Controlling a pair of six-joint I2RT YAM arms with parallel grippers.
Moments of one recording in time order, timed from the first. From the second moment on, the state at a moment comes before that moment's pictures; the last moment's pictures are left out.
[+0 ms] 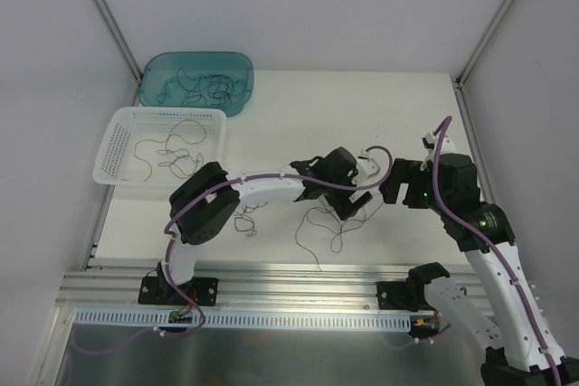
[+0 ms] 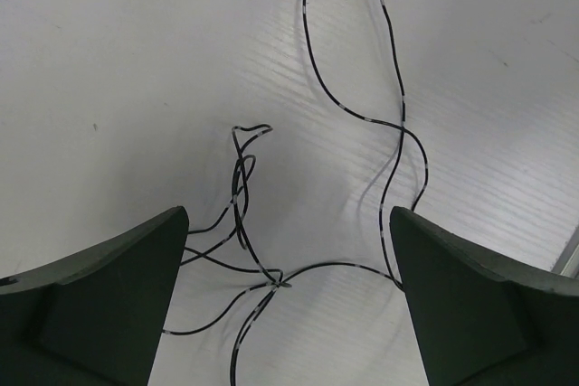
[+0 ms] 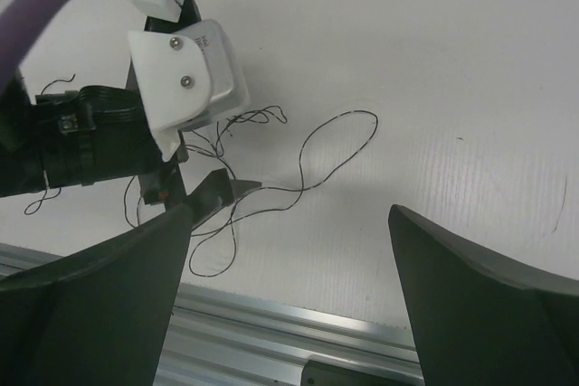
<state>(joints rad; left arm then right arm) -1.02 1.99 1.39 -0.22 0.13 0.01 0.31 0.71 0.92 -0.86 -0.02 0.31</state>
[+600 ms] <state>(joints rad) -1.08 2.06 1.39 -0.21 0.11 -0.09 0.30 0.65 0.88 -0.93 0.02 0.33</state>
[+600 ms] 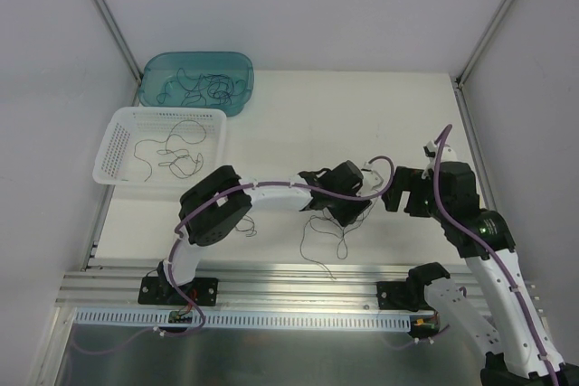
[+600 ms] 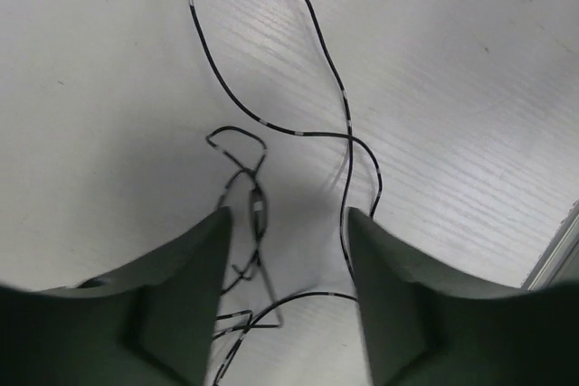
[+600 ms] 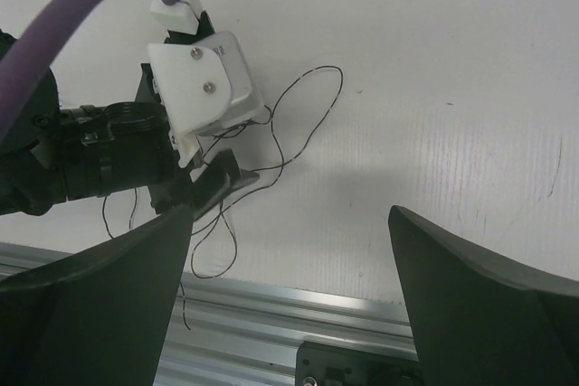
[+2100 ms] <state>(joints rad) 0.02 1.09 1.21 -0.42 0.03 -0.43 0.31 0.51 0.82 -0.90 -0.01 0.30</state>
